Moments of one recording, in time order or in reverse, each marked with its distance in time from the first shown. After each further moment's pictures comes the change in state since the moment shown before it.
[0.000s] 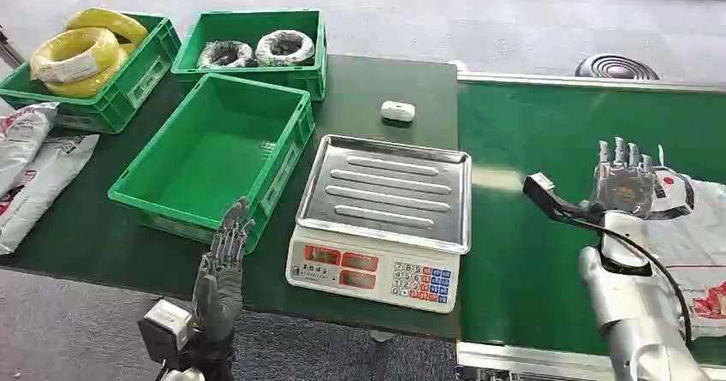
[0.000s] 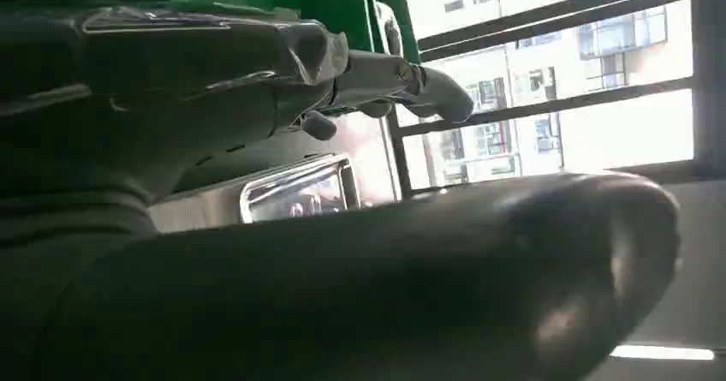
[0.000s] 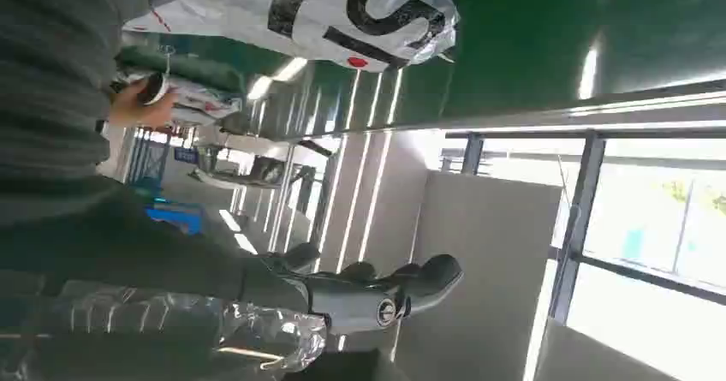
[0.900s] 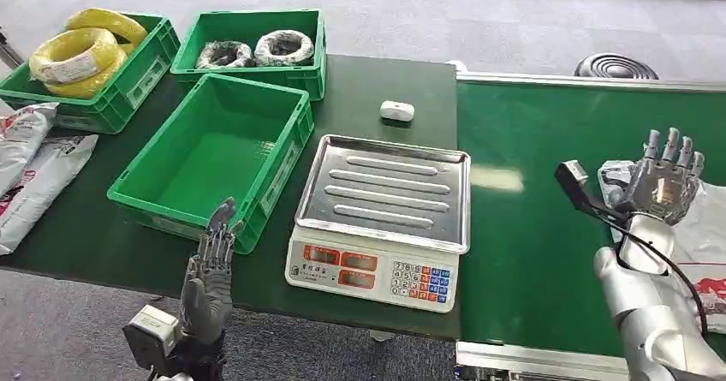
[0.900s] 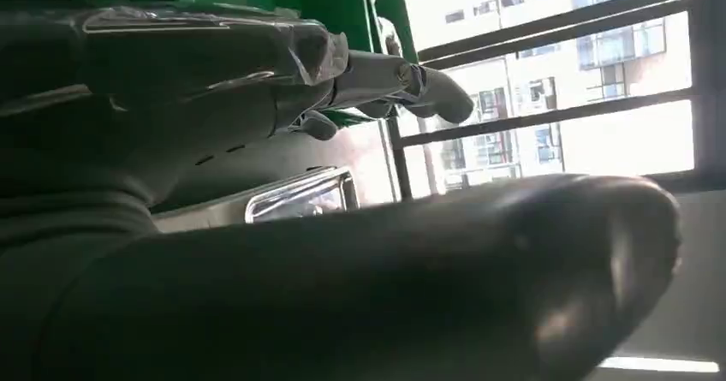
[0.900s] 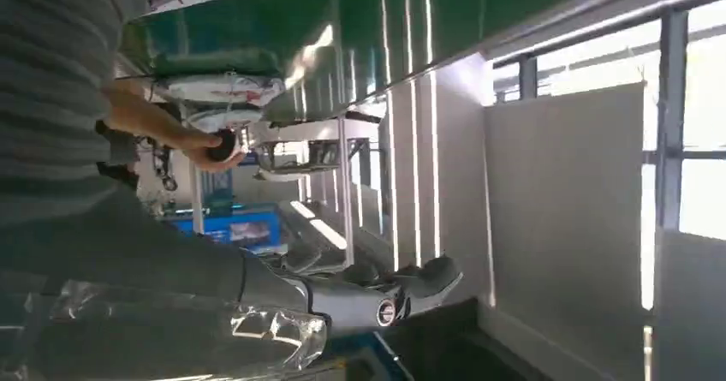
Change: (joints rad) left arm 0.028 0.011 0.015 -0.041 0.005 0.010 0.008; right arm -0.057 -0.031 -0.061 0.171 0.000 -0.398 0.125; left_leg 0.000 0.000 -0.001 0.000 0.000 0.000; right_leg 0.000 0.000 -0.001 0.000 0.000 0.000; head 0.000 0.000
